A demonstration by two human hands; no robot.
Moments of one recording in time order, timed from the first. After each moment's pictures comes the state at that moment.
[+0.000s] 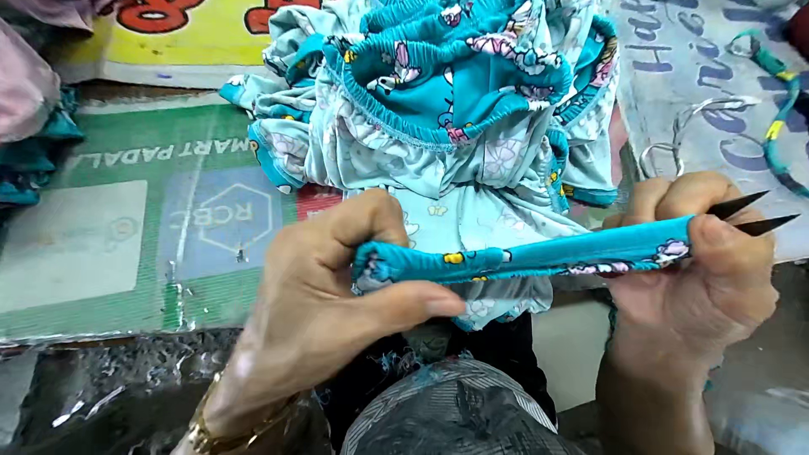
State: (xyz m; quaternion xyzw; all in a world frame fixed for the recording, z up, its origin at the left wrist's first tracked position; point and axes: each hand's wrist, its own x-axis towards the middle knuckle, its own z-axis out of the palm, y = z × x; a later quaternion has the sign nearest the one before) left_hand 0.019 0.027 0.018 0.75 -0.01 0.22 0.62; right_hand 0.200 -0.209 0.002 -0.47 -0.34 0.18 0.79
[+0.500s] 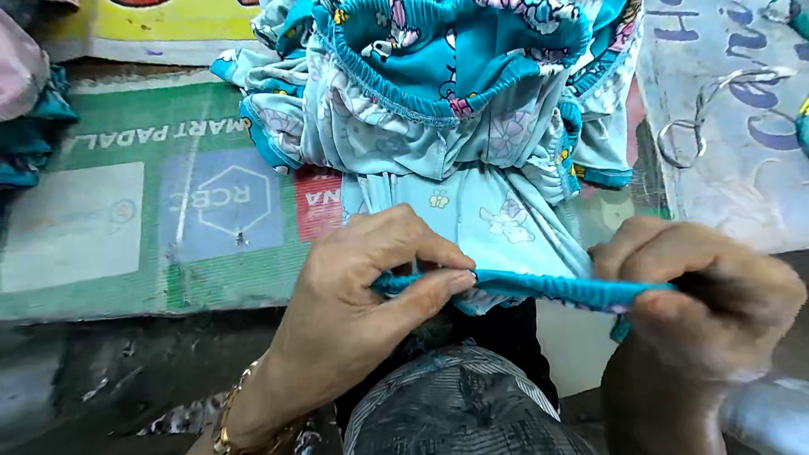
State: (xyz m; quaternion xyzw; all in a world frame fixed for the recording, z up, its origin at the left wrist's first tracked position) left_hand 0.010 0.006 0.009 0.83 0.00 0.22 0.52; right_hand 0.182 -0.229 -0.001 -0.59 -0.53 0.13 0.60
